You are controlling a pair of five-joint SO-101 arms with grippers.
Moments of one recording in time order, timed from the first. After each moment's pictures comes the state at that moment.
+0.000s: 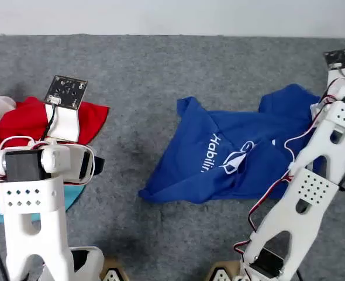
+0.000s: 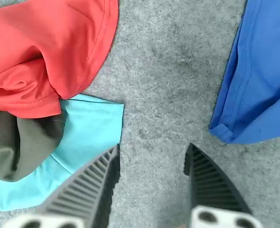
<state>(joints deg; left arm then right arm) -7.5 -35.4 18.1 98.8 -9.6 28.3 67.5 -84.1 90.7 32.0</state>
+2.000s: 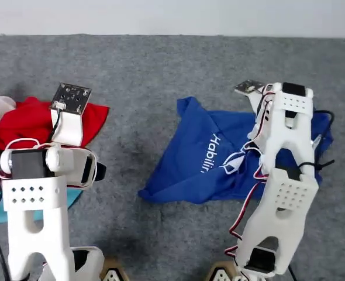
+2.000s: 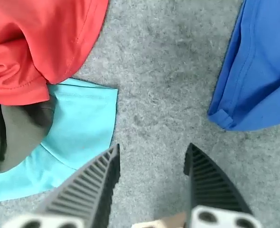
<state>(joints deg) -7.5 -35.5 22.5 98.9 -9.6 10.7 40.2 -27.6 90.3 45.8</state>
